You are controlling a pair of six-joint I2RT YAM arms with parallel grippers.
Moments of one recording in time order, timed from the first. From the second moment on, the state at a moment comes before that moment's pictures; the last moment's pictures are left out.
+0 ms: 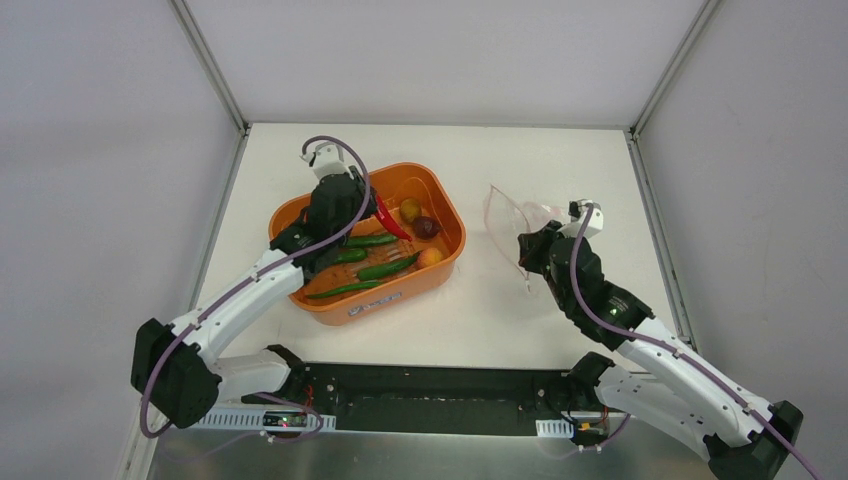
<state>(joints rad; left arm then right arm) -0.58 1.18 0.92 -0.09 -0.47 -0.60 0.77 0.73 0.67 -0.31 0.56 0.69</state>
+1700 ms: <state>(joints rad) -1.09 1.48 1.22 0.20 -0.80 -0.18 0.77 0.70 0.69 -0.25 0.24 0.98</state>
